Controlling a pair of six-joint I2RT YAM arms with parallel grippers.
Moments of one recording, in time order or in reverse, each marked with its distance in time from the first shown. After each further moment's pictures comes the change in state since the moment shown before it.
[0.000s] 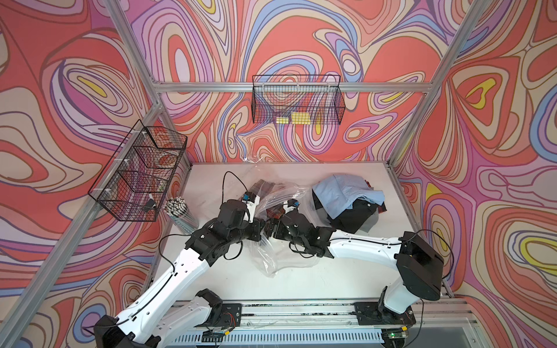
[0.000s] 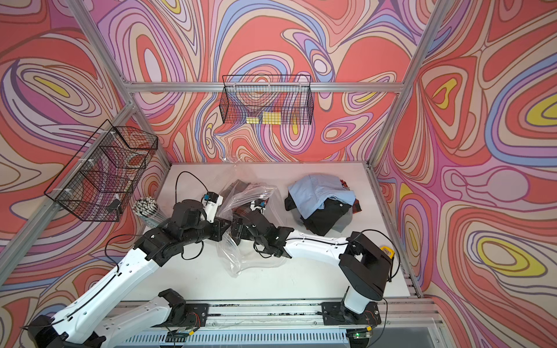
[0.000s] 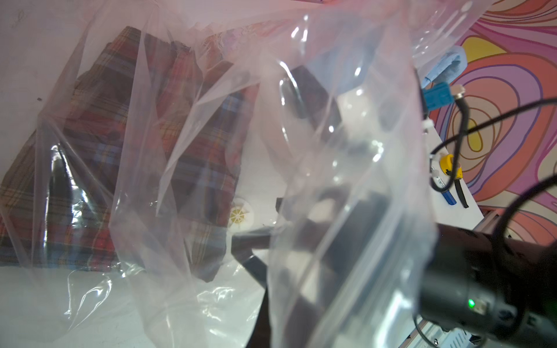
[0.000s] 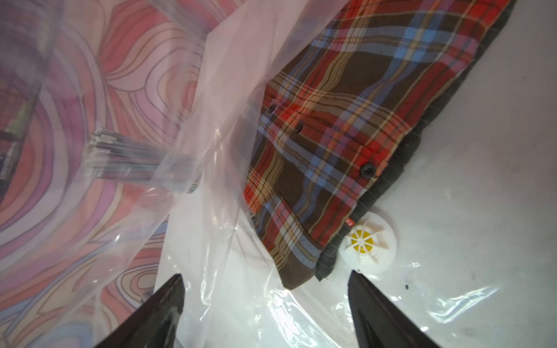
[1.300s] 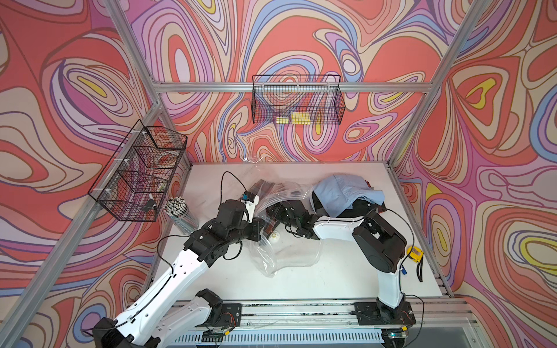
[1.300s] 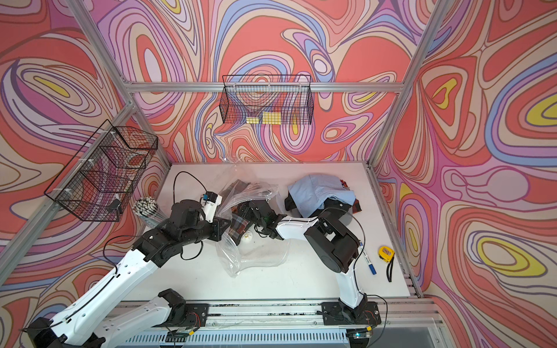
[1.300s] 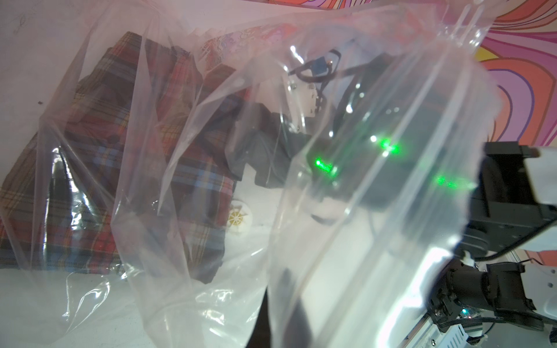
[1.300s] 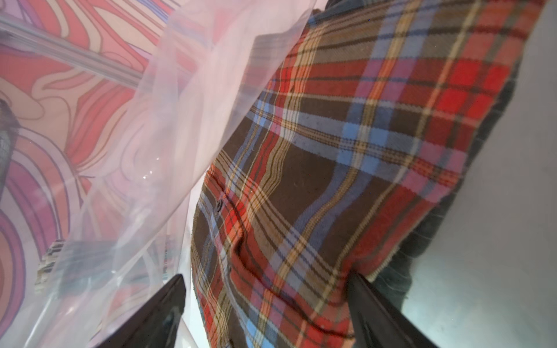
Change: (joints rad) left arm 0.006 -0.012 -0.002 0.009 0.013 -0.001; right arm -0.234 0.346 0.109 0.268 -0.124 0.082
